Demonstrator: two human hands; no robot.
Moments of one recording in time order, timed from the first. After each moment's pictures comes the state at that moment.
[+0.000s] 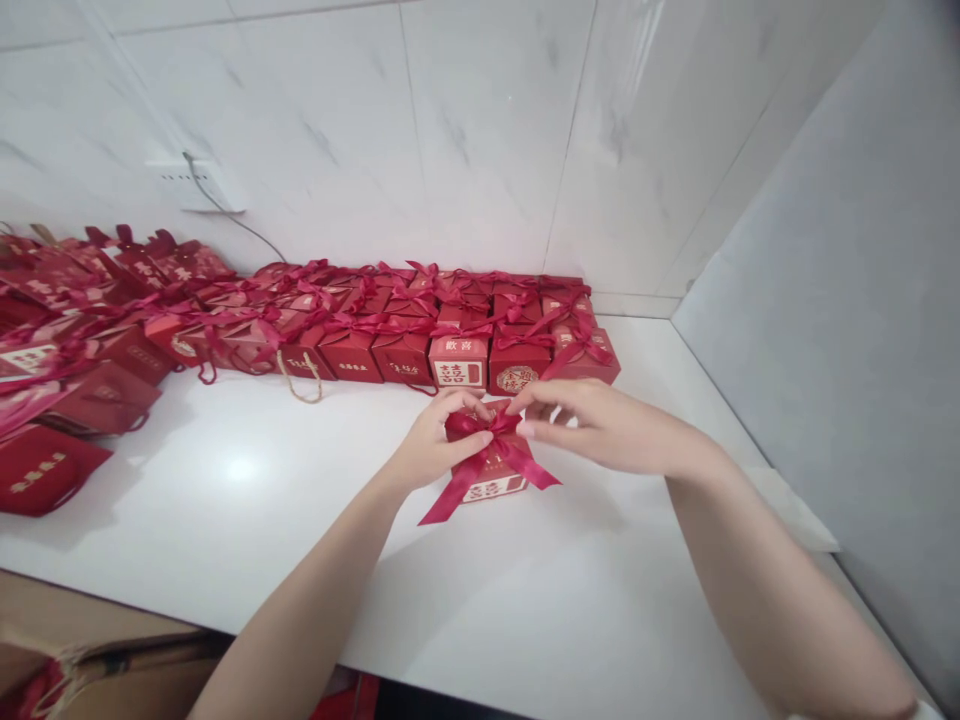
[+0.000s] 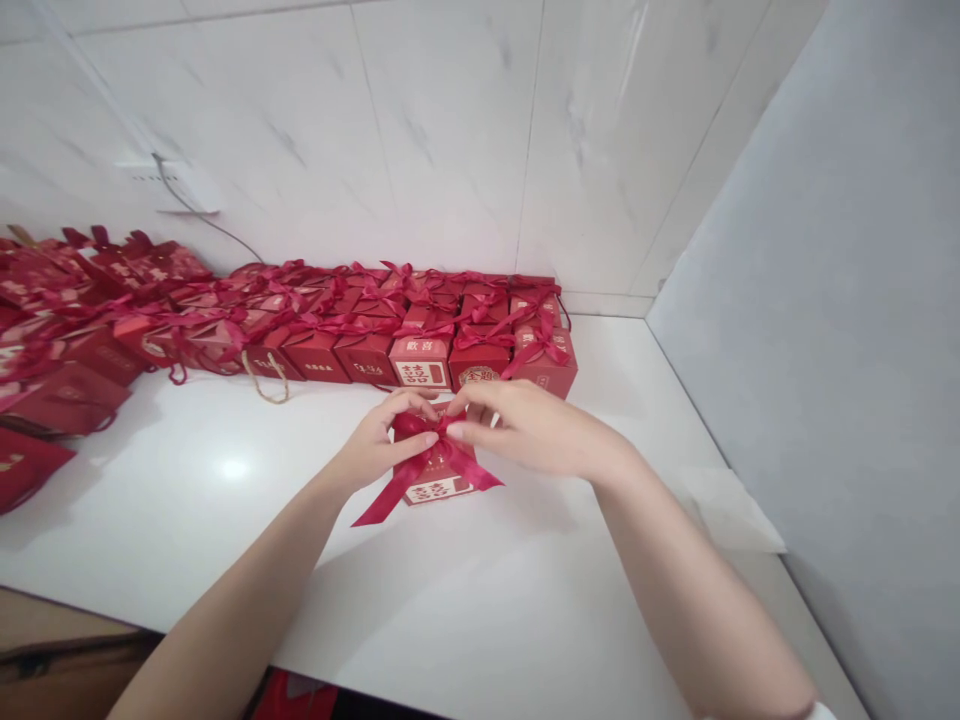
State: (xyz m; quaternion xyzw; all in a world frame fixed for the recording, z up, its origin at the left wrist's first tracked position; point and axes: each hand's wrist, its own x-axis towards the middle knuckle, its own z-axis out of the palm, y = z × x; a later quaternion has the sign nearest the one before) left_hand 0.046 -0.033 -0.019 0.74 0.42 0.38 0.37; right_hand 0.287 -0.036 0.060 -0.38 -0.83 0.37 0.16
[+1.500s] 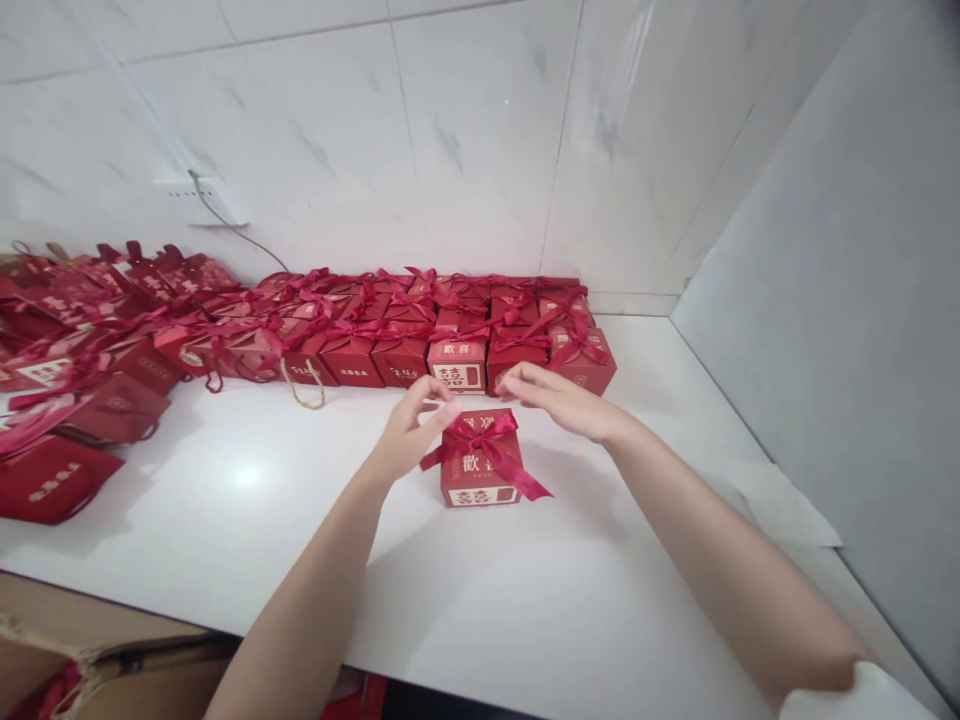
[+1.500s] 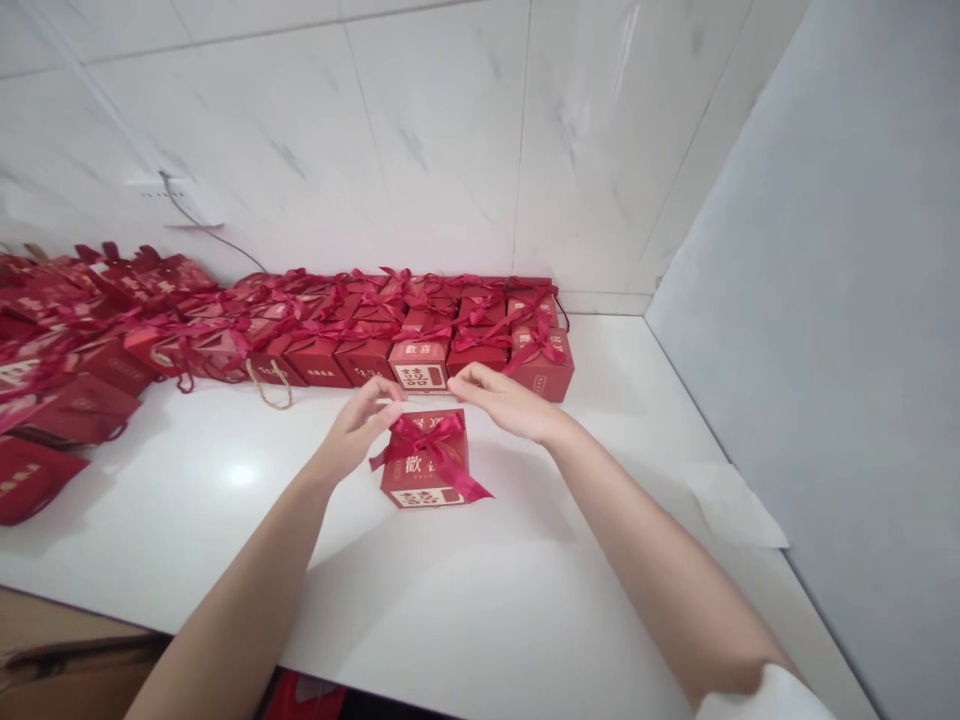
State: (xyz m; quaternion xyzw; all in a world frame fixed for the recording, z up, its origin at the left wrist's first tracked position) left_hand 0.029 -0.028 -0.005 0.71 0.47 0.39 0.34; right_hand 0.275 0.005 0.008 -0.38 -0.71 0.51 0.29
